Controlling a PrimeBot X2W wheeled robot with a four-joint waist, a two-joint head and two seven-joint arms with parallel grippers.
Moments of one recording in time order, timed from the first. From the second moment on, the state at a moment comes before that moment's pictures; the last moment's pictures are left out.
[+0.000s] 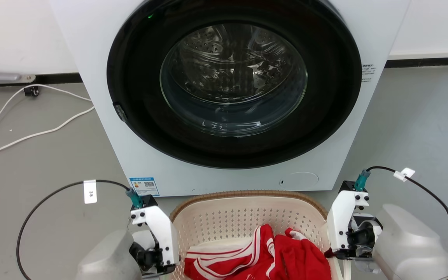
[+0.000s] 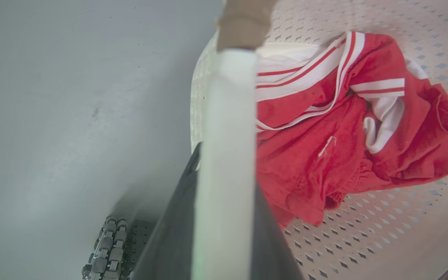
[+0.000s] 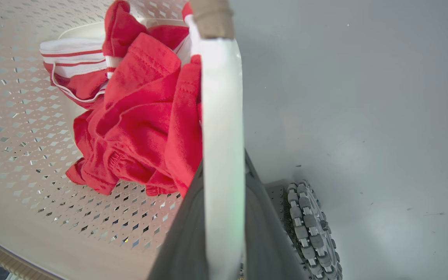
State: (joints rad) left arm -0.68 0.15 -0.83 1.19 -1.18 -0.12 0.57; right arm -0.75 -0.14 0.79 1.28 1.04 0.13 0.75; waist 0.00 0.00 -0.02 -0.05
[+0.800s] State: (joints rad) left arm -0.64 0.15 -0.85 1.20 -1.22 -0.12 0.55; right arm -0.74 -0.13 0.78 1.29 1.03 0.13 0.76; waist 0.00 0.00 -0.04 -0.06
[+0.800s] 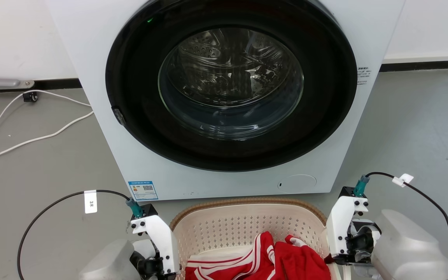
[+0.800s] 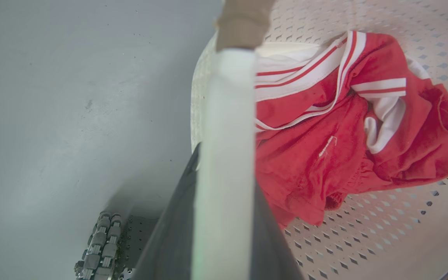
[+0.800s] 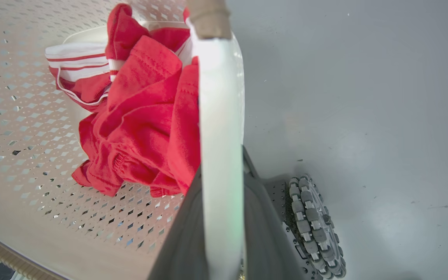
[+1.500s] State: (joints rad) left arm -0.64 0.15 -0.87 1.20 -1.24 -0.12 0.53; right arm -0.74 -0.12 0.76 1.29 1.01 0.13 0.77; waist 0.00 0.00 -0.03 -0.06
